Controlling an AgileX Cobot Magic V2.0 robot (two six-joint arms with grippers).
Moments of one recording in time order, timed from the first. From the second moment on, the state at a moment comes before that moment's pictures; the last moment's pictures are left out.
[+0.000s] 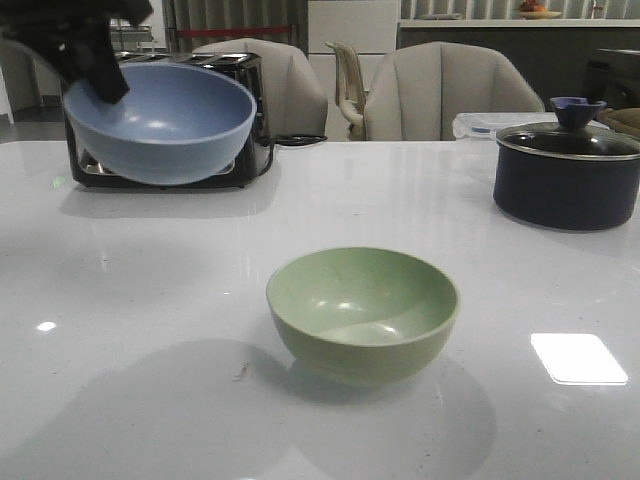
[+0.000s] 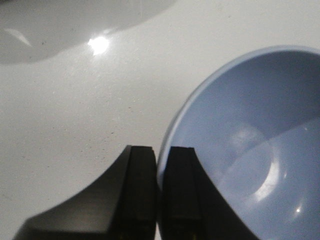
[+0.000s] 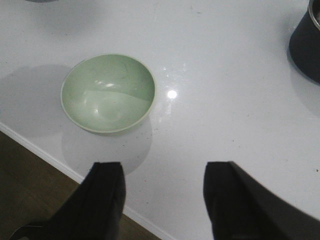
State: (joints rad) left arm -0.31 1.65 -1.46 -0.07 0.88 0.13; right arm 0.44 0.69 -0.71 0.05 0.74 -0.05
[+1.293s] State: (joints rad) left arm -0.59 1.87 -1.46 -0.24 0.81 0.18; right arm 0.44 0.69 -0.71 0.05 0.74 -0.05
